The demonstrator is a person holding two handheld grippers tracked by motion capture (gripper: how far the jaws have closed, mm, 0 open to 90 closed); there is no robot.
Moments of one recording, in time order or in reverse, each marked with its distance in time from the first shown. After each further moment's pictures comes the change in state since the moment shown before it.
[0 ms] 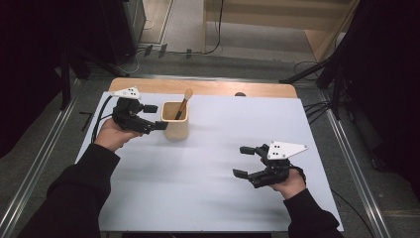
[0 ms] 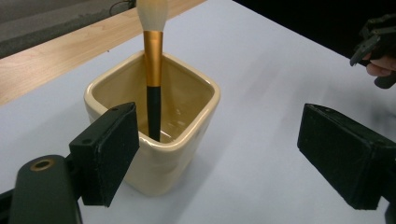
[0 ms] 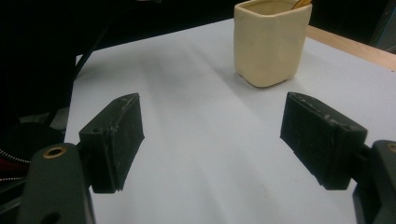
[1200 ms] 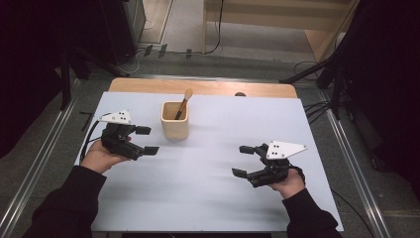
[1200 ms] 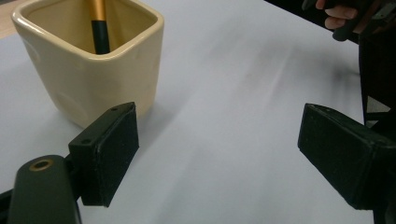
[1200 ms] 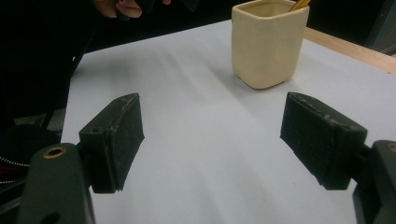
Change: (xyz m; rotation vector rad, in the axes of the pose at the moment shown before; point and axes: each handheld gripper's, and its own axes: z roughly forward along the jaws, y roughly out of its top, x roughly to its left) left arm -0.027 -0.049 -0.022 0.036 -0.077 0.033; right arm 0.000 0.001 0.002 -0.002 -0.012 -0.002
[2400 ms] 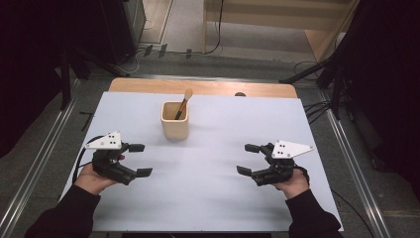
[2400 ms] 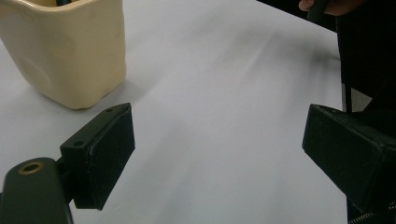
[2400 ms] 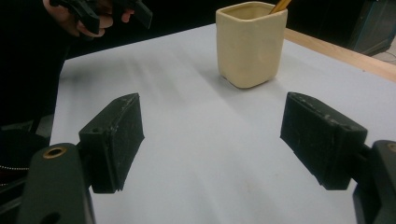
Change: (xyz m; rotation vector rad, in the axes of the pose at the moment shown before) left arm -0.037 -0.042 -0.015 -0.054 0.002 0.026; right arm -0.004 -0.003 -0.011 -0.017 -0.045 0.012
